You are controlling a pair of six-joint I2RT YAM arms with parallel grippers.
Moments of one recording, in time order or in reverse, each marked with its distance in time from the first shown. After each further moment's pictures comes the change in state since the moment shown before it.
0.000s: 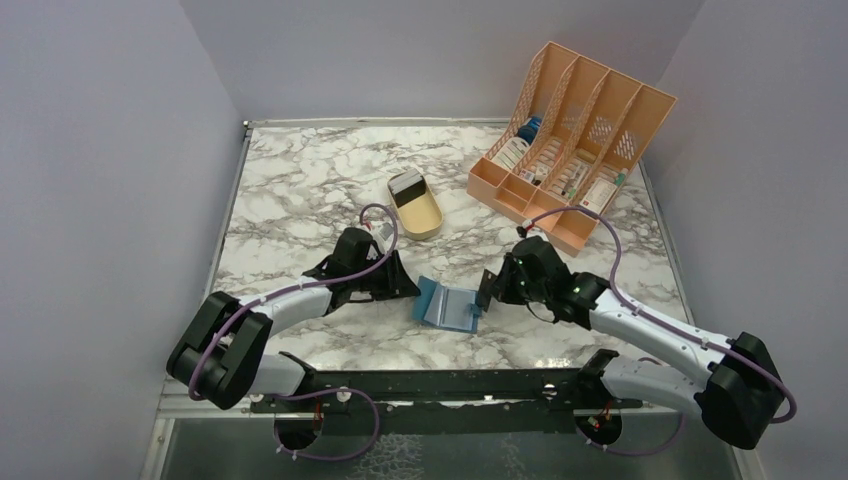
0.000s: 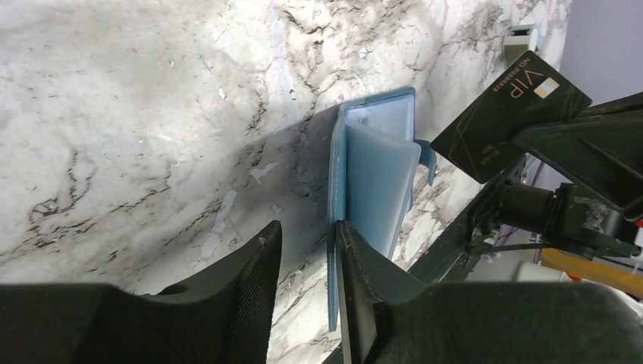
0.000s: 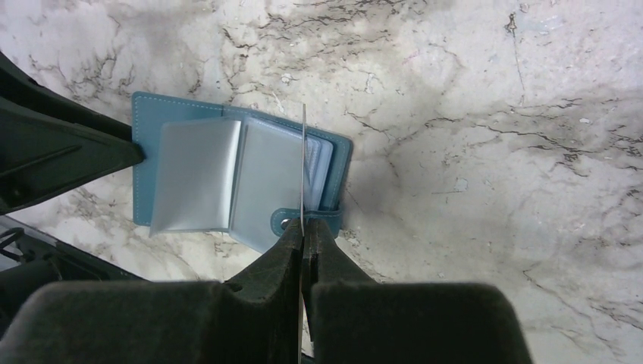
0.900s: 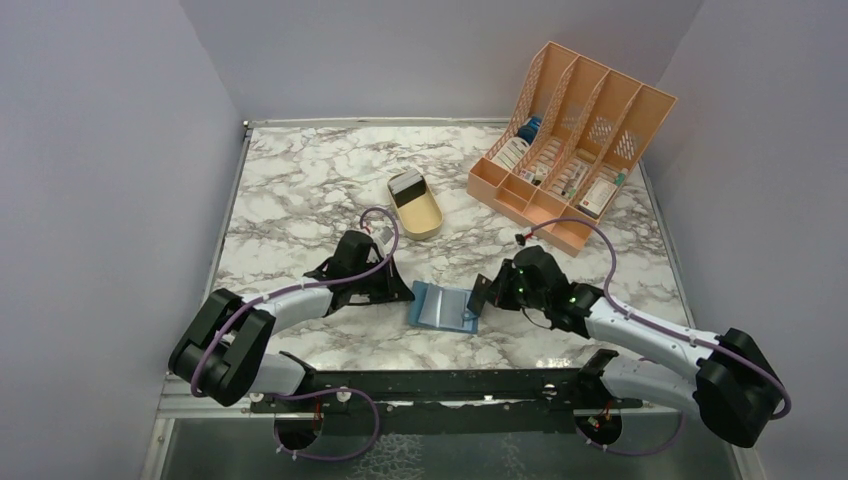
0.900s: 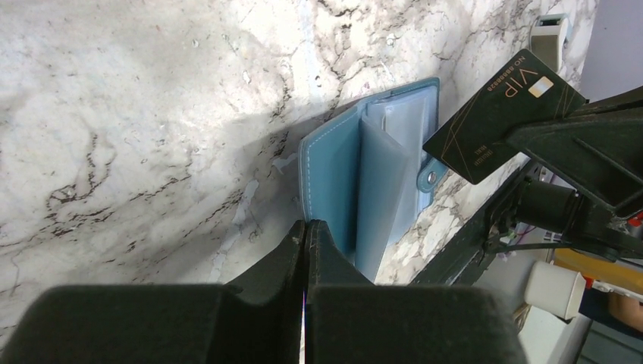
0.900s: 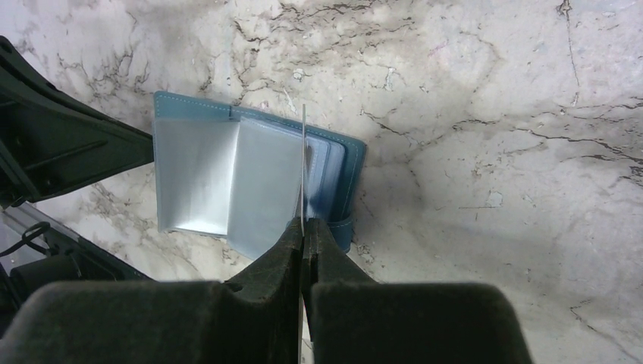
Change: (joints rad) left arm -0.001 0.016 -0.010 -0.022 -0.018 0.028; right arm 0.000 0.017 -0.124 0.214 -0.055 0.039
